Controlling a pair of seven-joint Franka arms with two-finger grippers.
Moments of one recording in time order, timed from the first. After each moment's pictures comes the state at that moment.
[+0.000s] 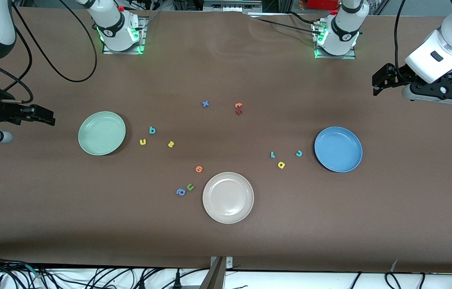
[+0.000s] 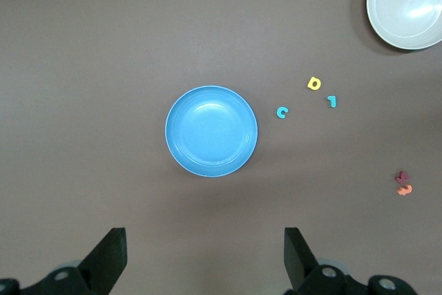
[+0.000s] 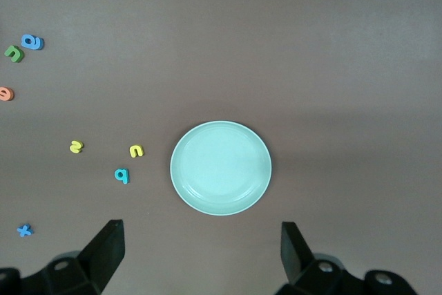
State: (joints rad) left arm -0.06 -0.01 -0.11 -1.59 0.02 1.54 -0.02; right arm 0.10 0.22 -0.07 -1.44 0.00 1.57 0.03
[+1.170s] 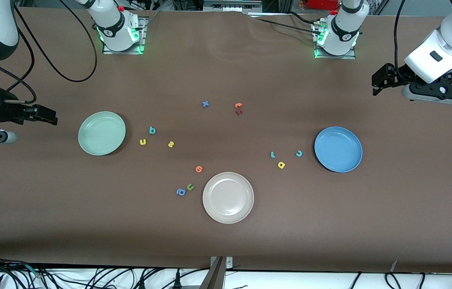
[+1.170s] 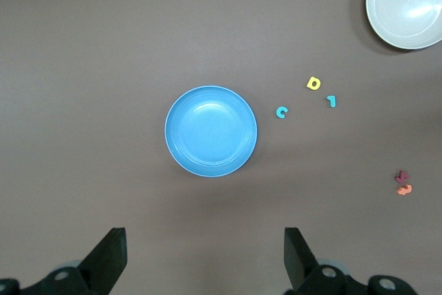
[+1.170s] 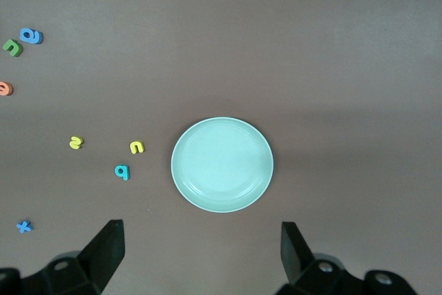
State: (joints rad) left arm -0.06 -0.01 -0.11 -1.59 0.02 1.54 -0.02; right arm 0.10 0.22 -0.07 -1.45 0.00 1.56 0.03
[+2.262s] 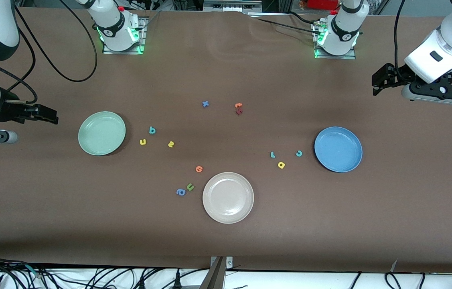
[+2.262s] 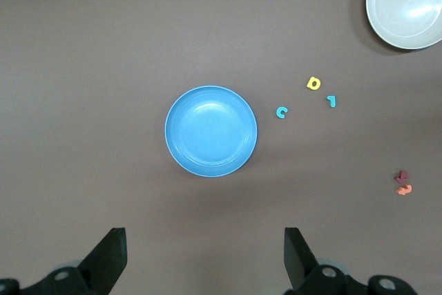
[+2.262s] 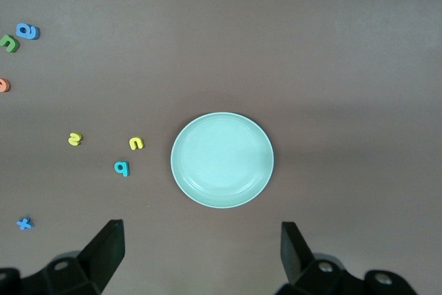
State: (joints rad) left arm -0.06 -0.01 -0.11 -1.59 0.02 1.54 -0.02; right arm 0.10 0.22 -0.07 -1.45 0.00 1.55 0.04
